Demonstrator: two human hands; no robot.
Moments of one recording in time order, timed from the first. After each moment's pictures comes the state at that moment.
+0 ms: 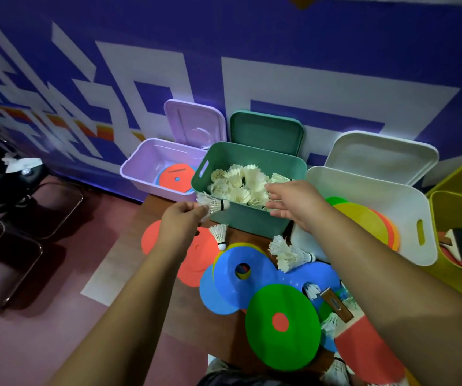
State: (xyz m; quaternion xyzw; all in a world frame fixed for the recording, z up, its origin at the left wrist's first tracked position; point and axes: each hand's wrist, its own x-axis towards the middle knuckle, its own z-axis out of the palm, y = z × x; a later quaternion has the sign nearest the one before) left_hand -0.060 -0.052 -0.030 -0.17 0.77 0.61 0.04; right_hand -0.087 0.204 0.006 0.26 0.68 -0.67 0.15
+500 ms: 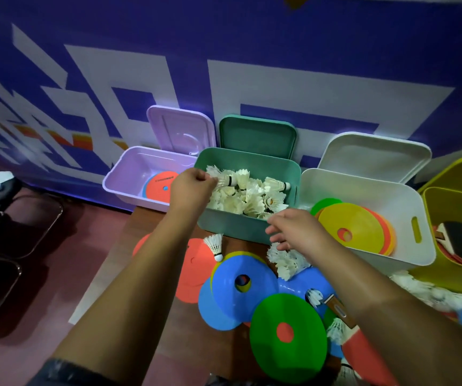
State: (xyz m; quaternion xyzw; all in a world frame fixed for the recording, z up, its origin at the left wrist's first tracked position) left_hand -0.165 -0.021 -0.007 -0.08 0.88 0.48 0.00; right_hand -0.055 0.200 -0.014 0.25 0.76 -0.57 0.16
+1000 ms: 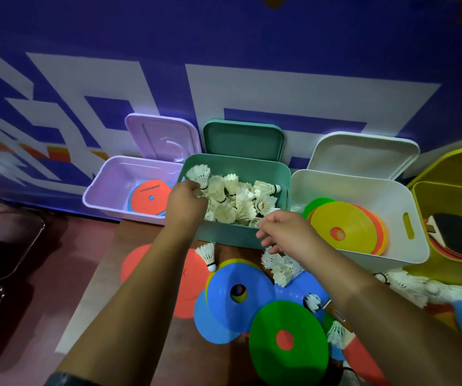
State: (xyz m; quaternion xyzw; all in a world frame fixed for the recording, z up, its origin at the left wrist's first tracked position) left_hand -0.184 -0.009 -0.029 -0.04 0.93 0.38 0.03; right_hand -0.065 0.200 -0.010 0.24 0.78 -0.56 0.14
